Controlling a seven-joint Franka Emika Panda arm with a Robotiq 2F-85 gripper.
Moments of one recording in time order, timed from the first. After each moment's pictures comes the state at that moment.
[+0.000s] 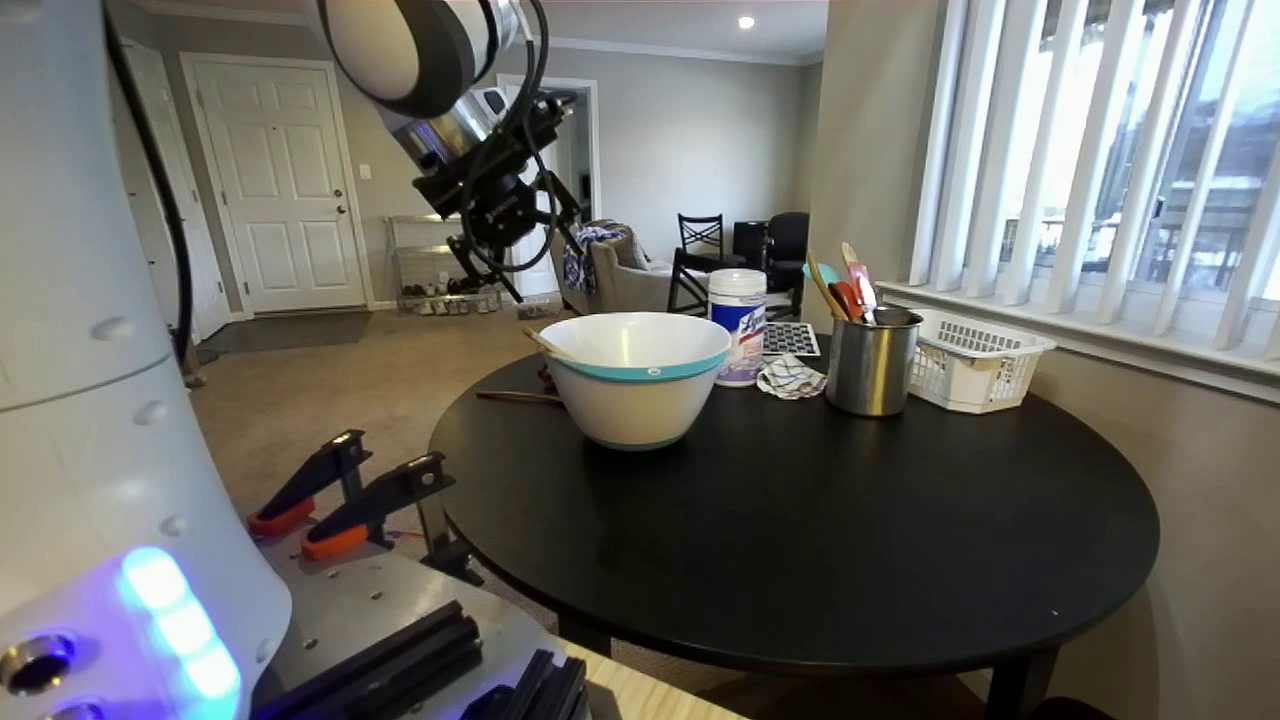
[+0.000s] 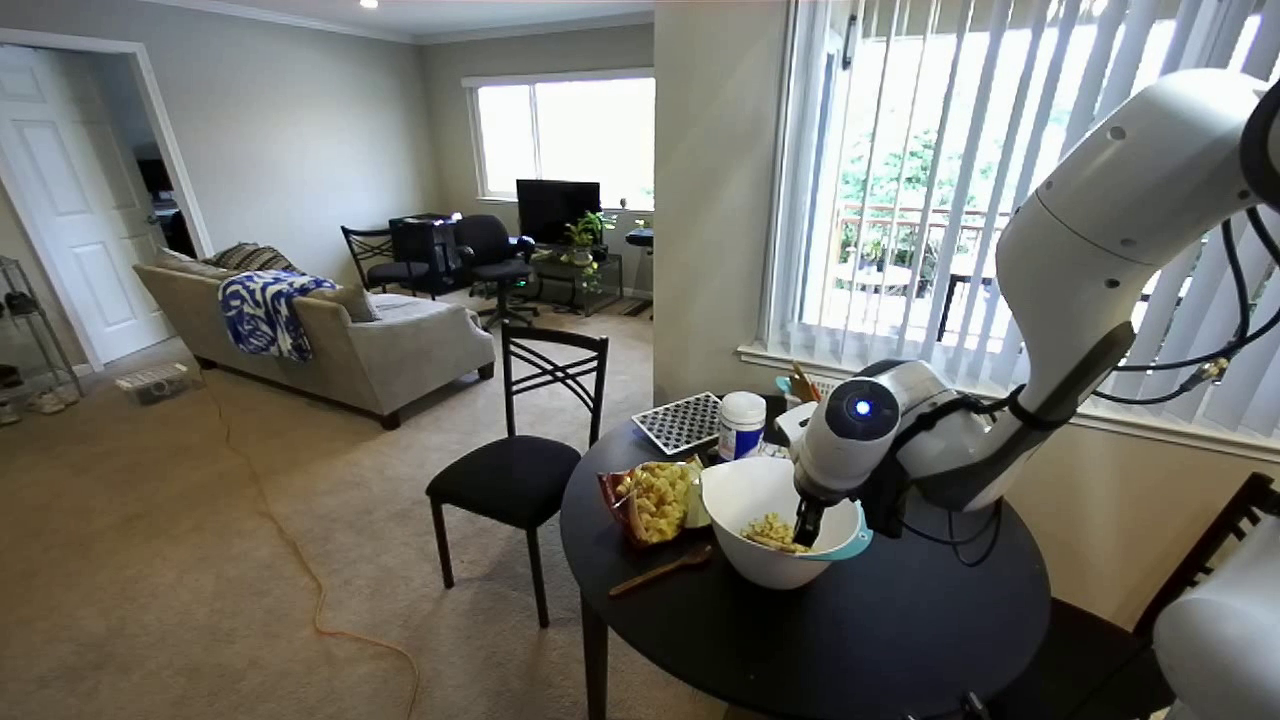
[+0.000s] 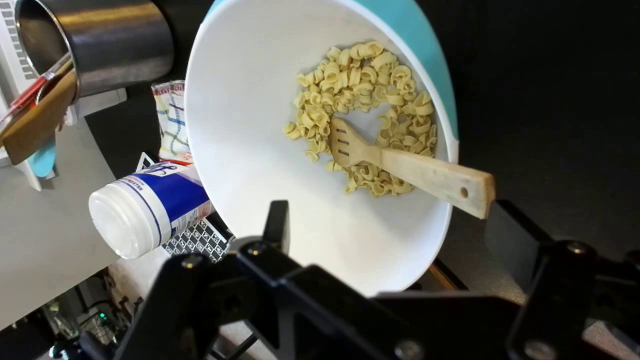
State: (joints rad) arm -0.07 0.02 0.29 -2.62 -1.60 2.78 0.82
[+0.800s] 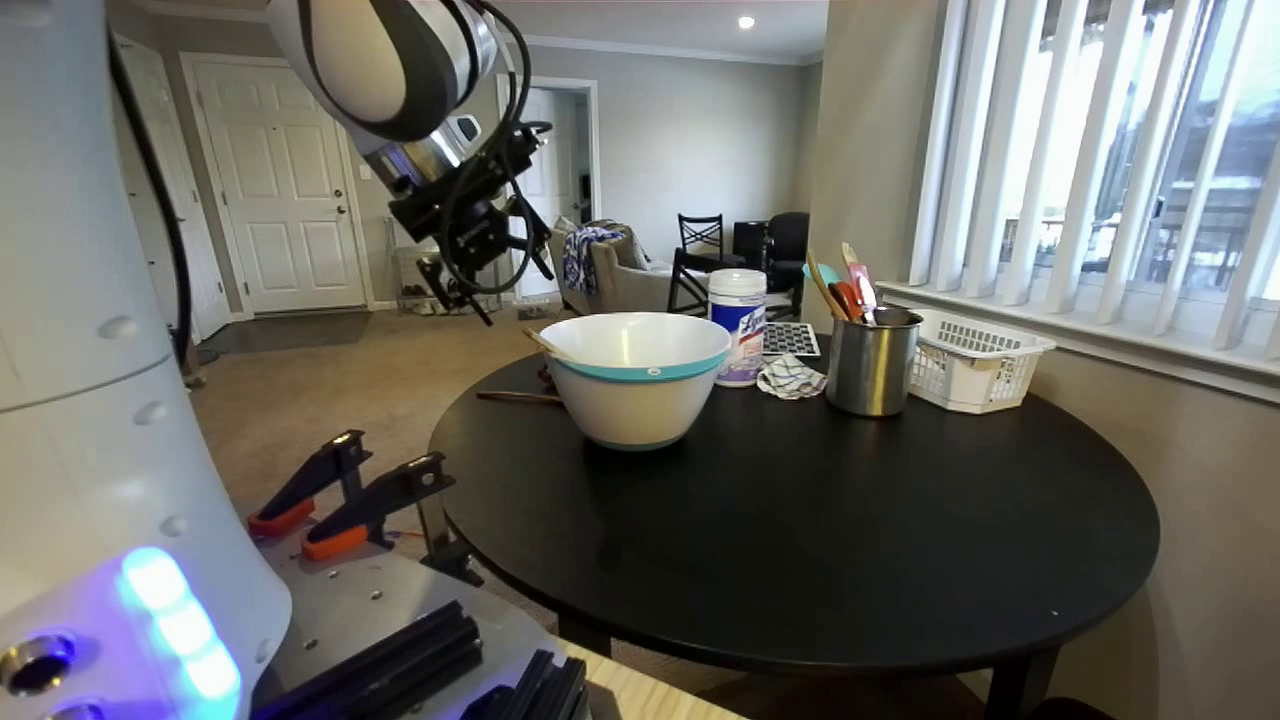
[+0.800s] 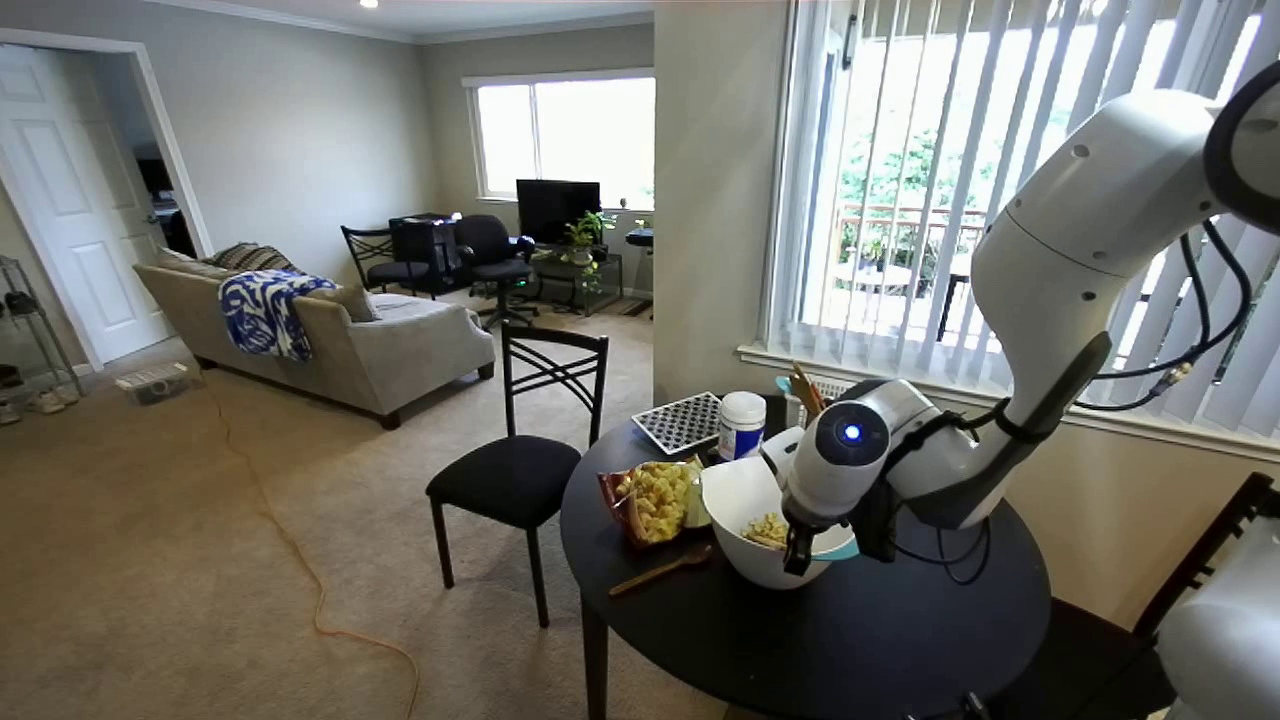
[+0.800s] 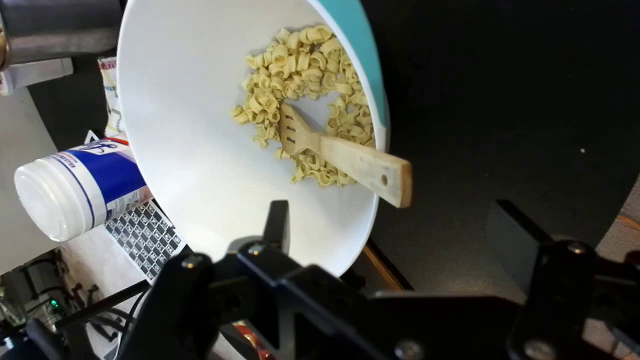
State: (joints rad) arm -0.03 0.08 0.31 -2.62 -1.64 2.78 0.85
